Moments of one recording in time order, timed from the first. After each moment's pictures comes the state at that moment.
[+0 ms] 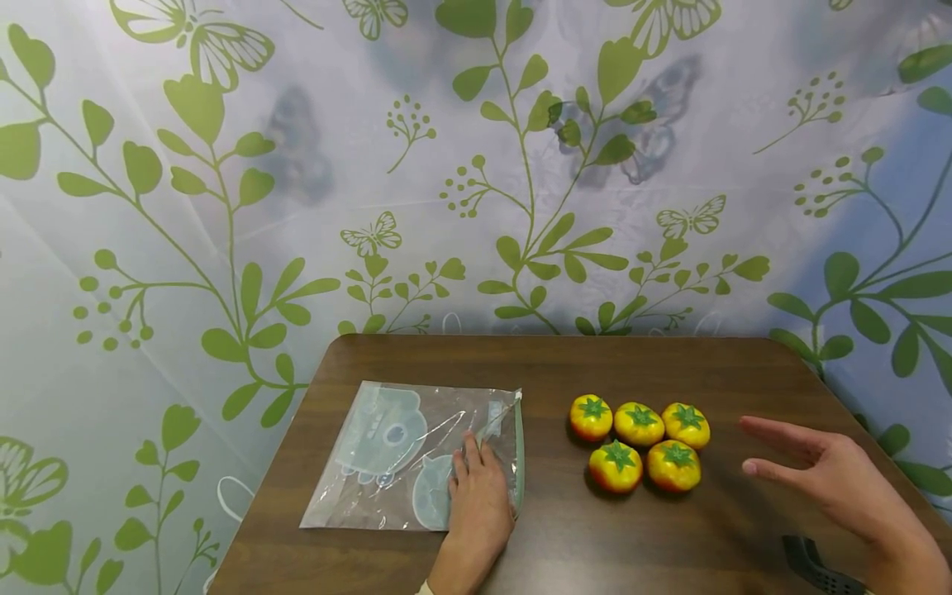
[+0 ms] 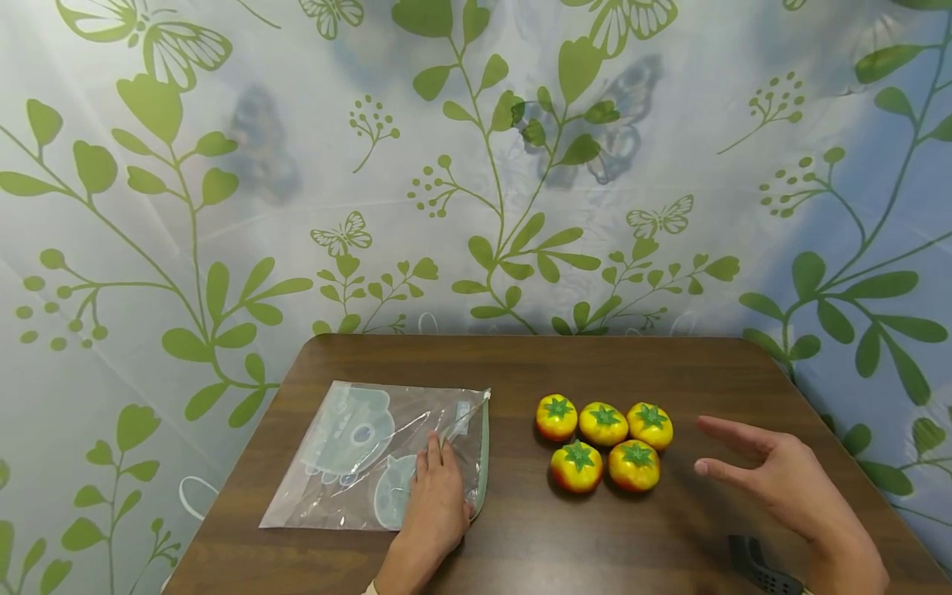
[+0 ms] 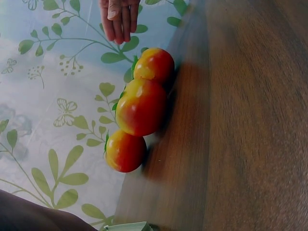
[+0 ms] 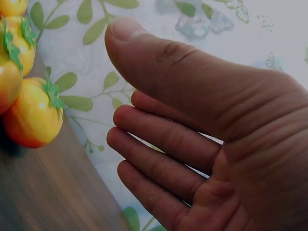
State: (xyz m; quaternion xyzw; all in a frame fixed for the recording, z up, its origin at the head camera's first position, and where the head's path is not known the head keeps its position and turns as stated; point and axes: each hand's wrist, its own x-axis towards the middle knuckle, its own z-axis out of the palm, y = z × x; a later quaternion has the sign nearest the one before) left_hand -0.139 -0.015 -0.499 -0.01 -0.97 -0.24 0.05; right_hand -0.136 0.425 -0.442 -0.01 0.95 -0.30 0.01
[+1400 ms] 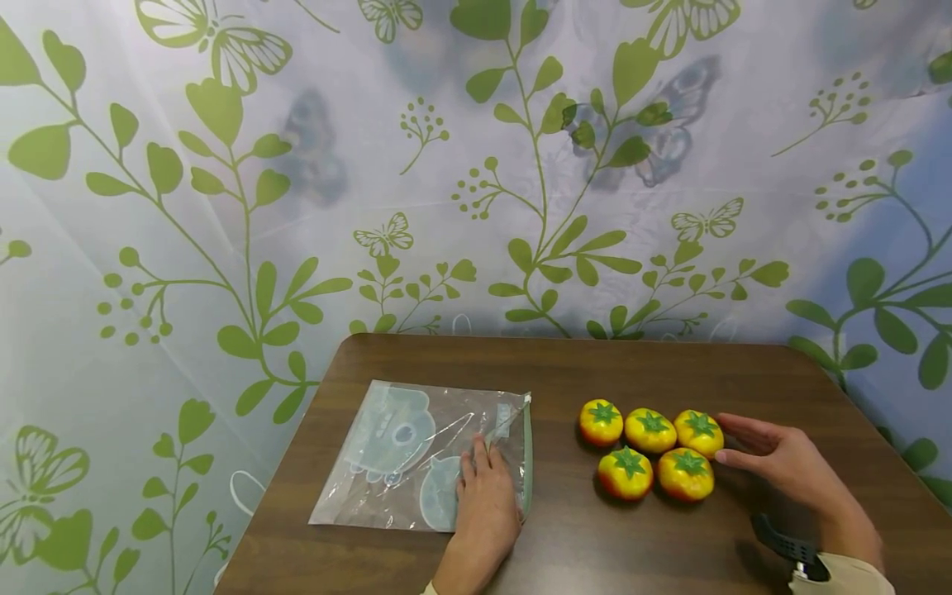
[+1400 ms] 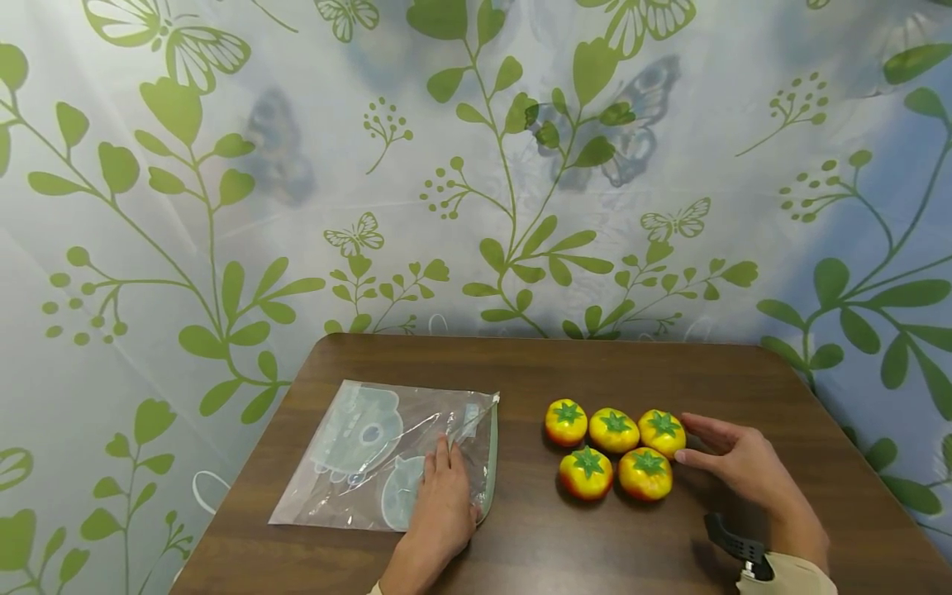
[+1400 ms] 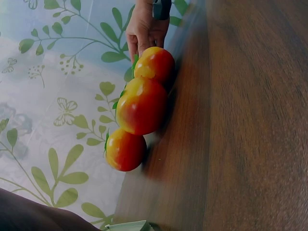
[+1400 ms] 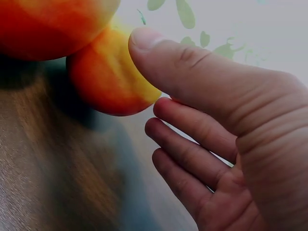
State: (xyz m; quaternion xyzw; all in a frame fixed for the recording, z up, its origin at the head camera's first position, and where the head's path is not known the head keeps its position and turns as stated) left_hand -0.140 -0.015 -0.500 -0.02 -0.97 -0.24 0.04; right_hand -0.197 0.426 -0.507 -0.02 0.92 -0.38 0.04
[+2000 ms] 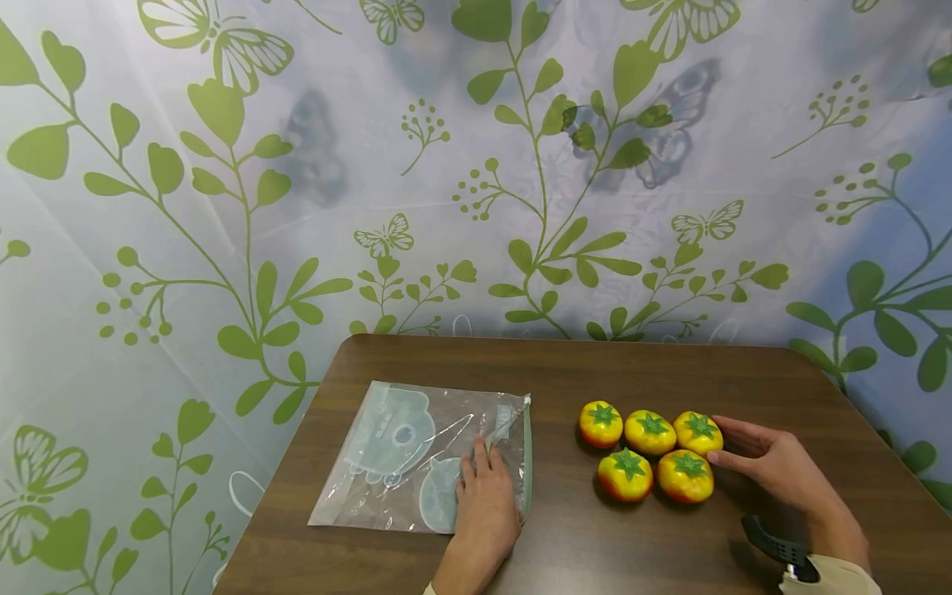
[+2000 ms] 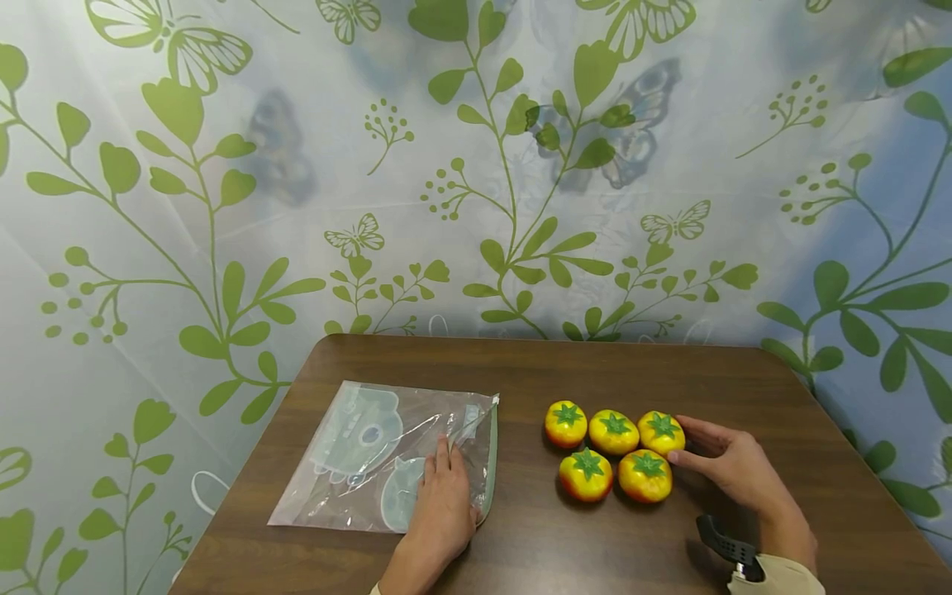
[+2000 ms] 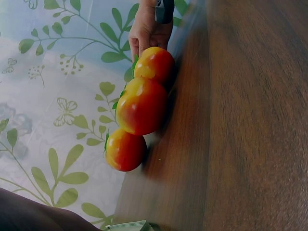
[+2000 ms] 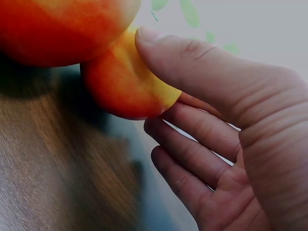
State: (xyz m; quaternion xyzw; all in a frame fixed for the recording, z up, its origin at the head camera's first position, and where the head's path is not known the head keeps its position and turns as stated) left_hand -0.139 -0.015 -0.502 -0.02 -0.97 -0.23 0.05; right_hand -0.201 0.422 -0.517 -0.02 0.92 -0.39 0.04
